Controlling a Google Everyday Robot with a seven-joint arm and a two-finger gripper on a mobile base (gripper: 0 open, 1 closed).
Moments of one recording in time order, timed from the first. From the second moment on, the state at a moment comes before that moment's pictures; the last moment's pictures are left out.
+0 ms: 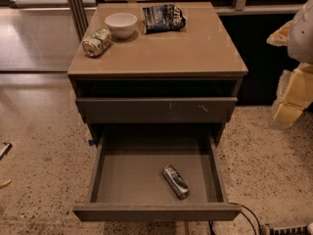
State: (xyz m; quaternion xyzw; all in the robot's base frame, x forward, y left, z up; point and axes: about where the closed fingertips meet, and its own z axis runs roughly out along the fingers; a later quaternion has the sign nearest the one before) arm 0.438 -0.216 0.977 -0.60 0.78 -0.04 0.16
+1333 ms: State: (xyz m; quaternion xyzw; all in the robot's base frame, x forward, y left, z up) arm 0.475 -0.196 0.883 -0.56 0.80 0.00 0.19
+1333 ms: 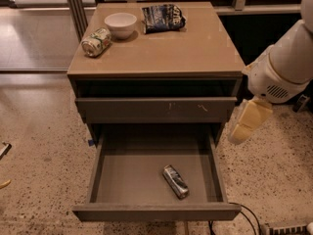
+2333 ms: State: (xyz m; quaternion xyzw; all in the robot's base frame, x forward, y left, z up) arm 0.546 -0.127 0.653 -0.49 0.84 0.09 0.20
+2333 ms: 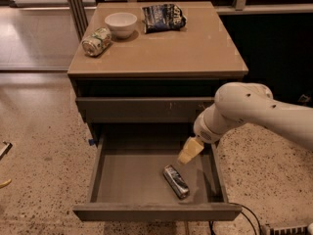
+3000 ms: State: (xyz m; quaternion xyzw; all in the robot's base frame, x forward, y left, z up) arm 0.571 -0.110 0.498 -0.45 0.86 0.15 0.18
